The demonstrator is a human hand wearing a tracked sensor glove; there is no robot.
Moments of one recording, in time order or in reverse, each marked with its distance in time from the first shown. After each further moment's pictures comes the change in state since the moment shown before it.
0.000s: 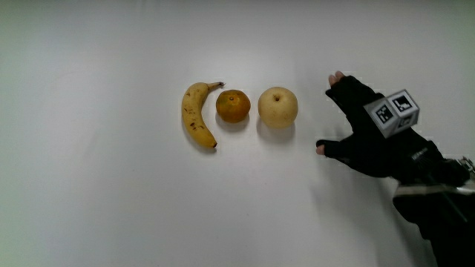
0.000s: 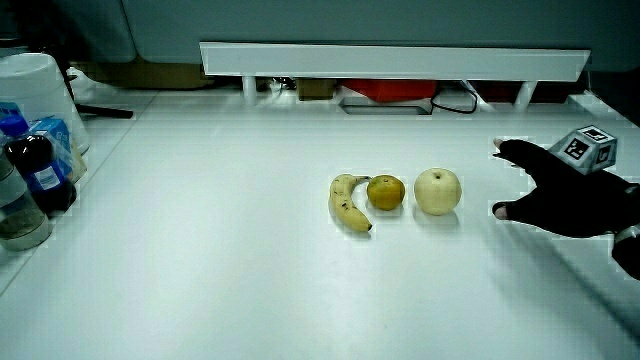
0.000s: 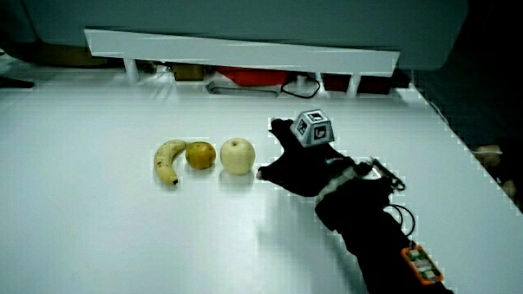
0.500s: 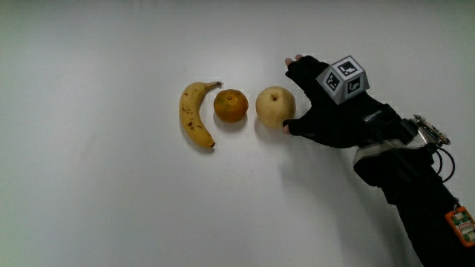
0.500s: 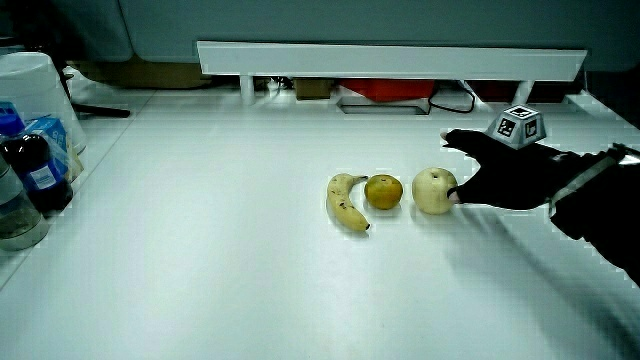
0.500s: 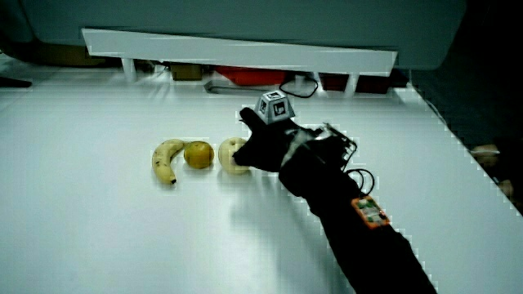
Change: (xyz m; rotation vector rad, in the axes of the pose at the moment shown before) arm -0.050 0.068 0.007 -0.081 -0.069 0.059
